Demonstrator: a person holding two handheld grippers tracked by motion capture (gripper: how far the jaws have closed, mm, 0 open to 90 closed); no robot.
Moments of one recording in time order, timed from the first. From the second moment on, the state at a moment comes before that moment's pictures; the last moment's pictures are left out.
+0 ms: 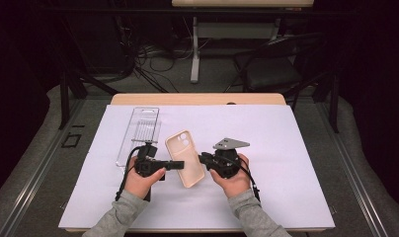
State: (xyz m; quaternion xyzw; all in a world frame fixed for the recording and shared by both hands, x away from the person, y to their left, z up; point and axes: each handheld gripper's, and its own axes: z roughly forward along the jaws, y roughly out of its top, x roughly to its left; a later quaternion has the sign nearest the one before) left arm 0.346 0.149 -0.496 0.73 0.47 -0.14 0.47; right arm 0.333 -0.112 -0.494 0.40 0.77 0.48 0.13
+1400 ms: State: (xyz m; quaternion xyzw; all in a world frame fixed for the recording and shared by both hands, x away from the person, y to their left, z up) left arm 0.347 0.171 -0.477 0.79 0.35 -0.06 0.51; right arm 0.336 -0.127 -0.480 0.32 0.79 0.51 0.09
